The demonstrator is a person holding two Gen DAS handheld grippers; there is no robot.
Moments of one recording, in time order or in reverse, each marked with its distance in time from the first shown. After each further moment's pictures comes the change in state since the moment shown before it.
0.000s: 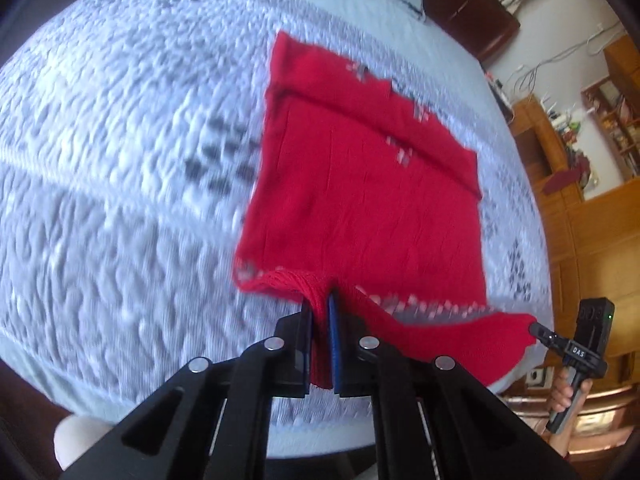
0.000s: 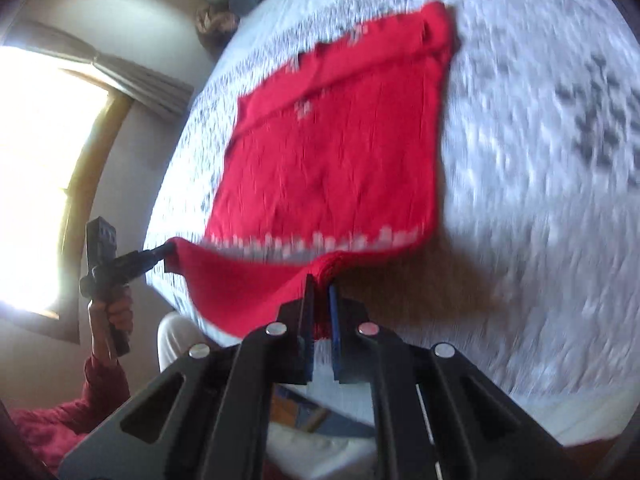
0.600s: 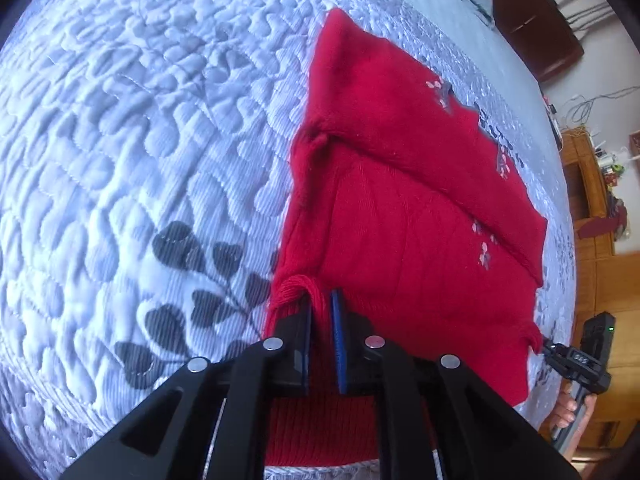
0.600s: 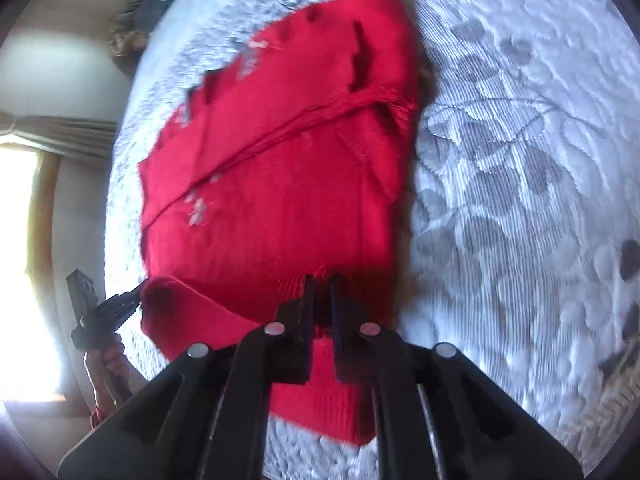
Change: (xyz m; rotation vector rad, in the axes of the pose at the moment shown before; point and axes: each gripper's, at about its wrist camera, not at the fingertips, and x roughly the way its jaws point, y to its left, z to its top) left arm 0.125 0.034 0.119 -0.160 0.086 0.073; right arm 0.107 -0.078 0.141 0.213 0.114 -0.144
